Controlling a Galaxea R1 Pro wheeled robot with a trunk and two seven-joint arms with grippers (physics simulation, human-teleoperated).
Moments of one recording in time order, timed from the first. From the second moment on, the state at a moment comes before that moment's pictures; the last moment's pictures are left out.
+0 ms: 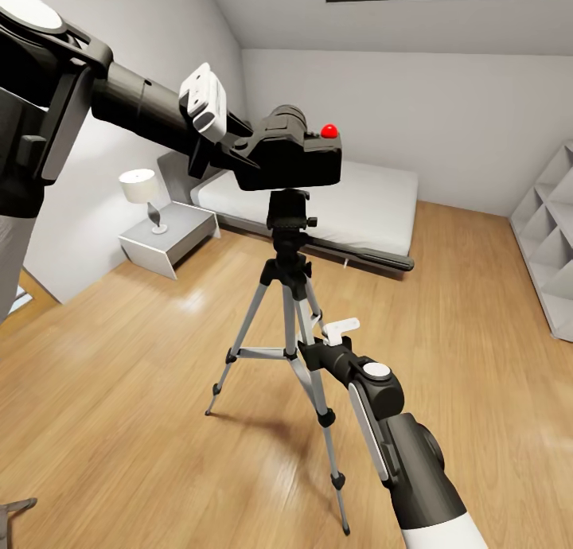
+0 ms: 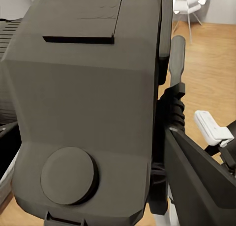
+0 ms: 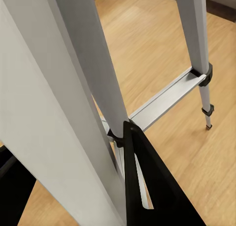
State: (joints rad) left arm -1.74 0.32 -0.60 -1.35 0.09 0.77 -1.33; right arm -0.49 0.17 0.20 -1.49 0.09 0.69 0.15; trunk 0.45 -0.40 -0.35
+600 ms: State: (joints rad) left arm -1.74 0.32 -0.65 -1.34 0.09 0.78 -1.33; right arm -0.49 0.17 0.20 -1.49 0.09 0.69 0.15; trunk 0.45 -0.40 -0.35
